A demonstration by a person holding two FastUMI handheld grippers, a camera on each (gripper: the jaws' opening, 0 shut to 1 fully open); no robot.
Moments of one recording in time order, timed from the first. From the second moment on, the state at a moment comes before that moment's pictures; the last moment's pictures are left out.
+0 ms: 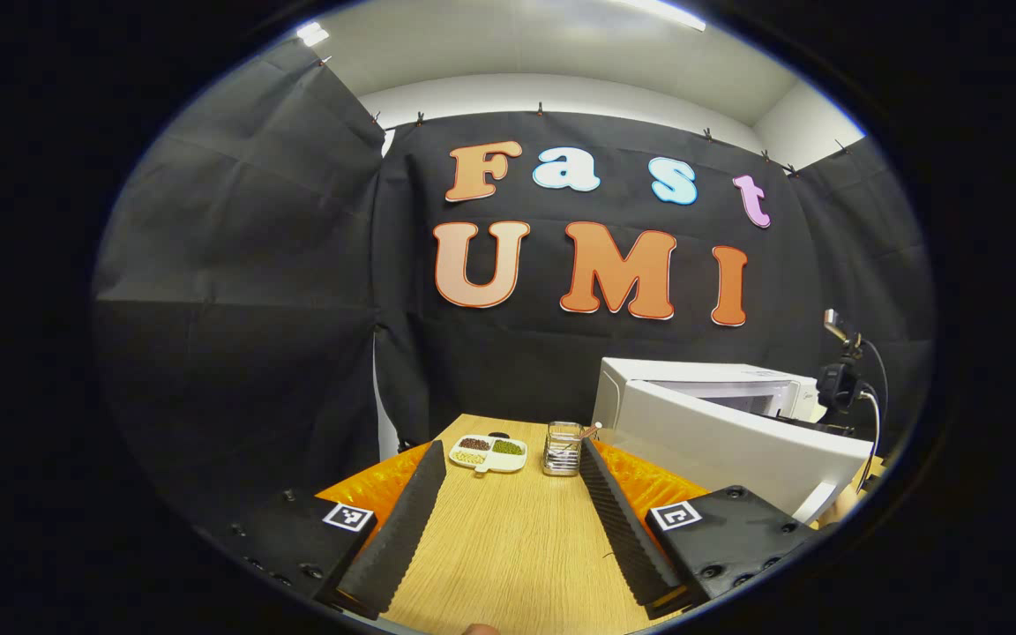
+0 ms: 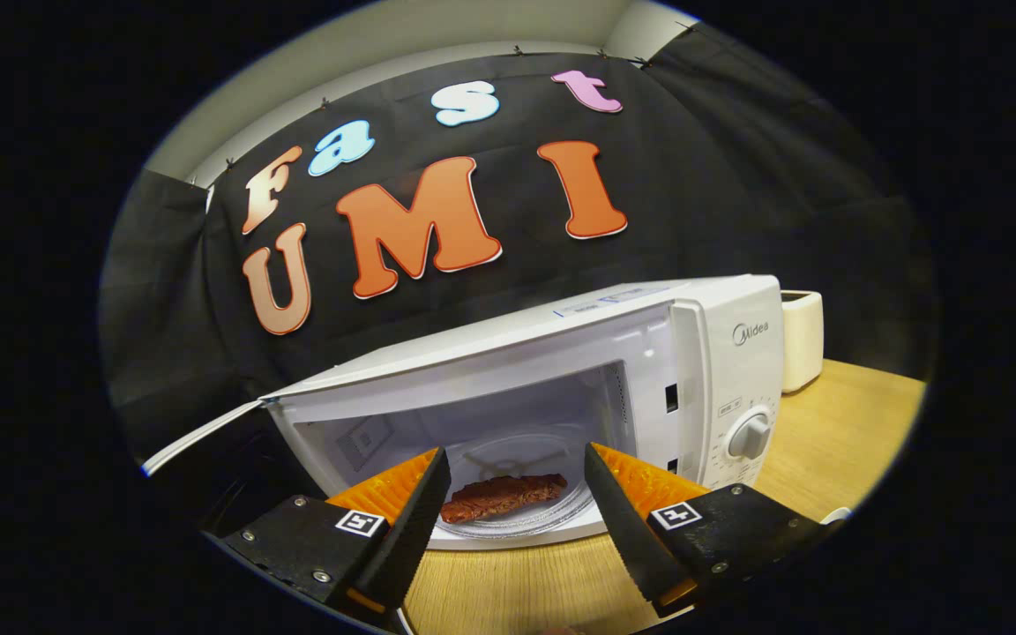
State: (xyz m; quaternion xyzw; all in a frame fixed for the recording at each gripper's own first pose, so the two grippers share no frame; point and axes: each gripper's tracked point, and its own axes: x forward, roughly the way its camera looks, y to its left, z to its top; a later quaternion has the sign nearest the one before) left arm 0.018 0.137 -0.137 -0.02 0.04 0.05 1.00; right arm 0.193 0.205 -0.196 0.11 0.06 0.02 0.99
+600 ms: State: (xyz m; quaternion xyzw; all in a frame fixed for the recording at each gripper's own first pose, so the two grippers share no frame) left arm 0.017 0.116 -0.143 -0.04 0.05 0.01 1.00; right arm 0.097 0.118 -0.103 0.00 0.01 0.03 1.00
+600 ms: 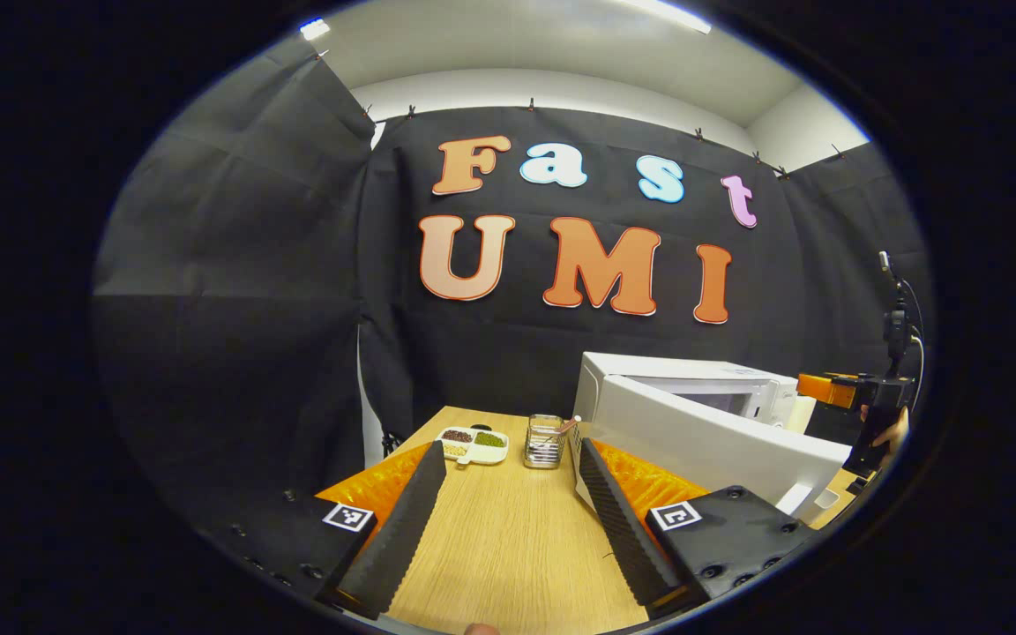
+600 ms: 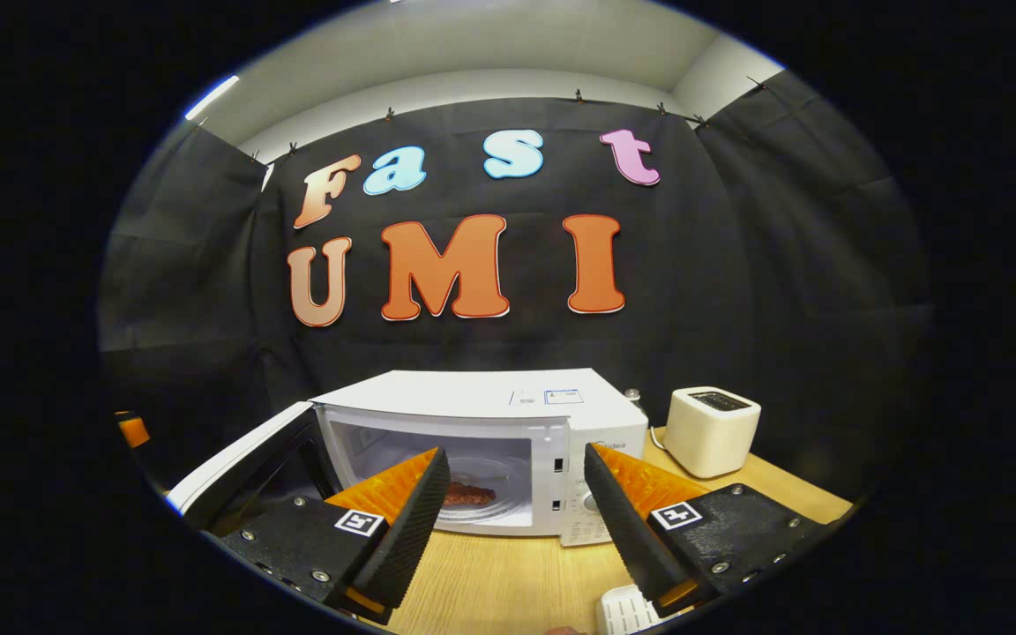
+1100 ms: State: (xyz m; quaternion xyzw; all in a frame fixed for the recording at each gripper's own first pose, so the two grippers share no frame) left arm 0.049 0.055 -0.174 -0.03 0.07 -0.07 1.00; right arm 0.063 0.049 -0.078 0.00 -0.01 -0.01 1.00
